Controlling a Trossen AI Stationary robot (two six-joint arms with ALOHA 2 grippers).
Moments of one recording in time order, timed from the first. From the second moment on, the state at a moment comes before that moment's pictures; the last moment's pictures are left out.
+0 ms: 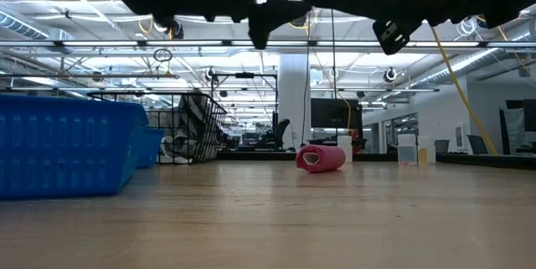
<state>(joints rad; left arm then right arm) 0.01 1.66 0.90 0.65 0.35 -0.18 0.08 1.00 0.42 0.40 -0.26 0.23</state>
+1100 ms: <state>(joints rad) -0.02 1.69 0.93 0.68 0.30 -0.06 0.09 1.03 0.42 0.48 -0.18 0.21</state>
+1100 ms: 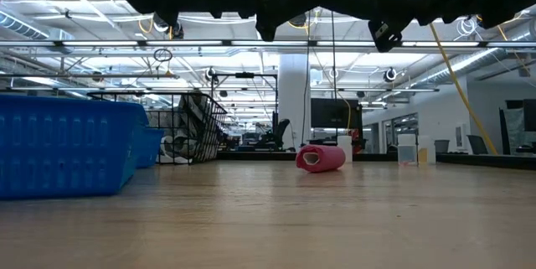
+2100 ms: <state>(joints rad) 0.10 1.69 0.93 0.79 0.38 -0.10 0.08 0.90 0.43 0.32 -0.06 0.19</state>
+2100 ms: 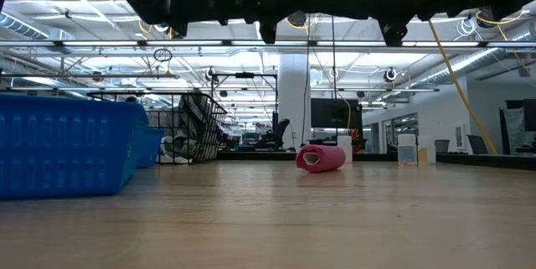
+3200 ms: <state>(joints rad) 0.13 1.68 0.92 0.99 0.31 -0.11 0.09 1.08 0.17 1.12 0.11 0.17</state>
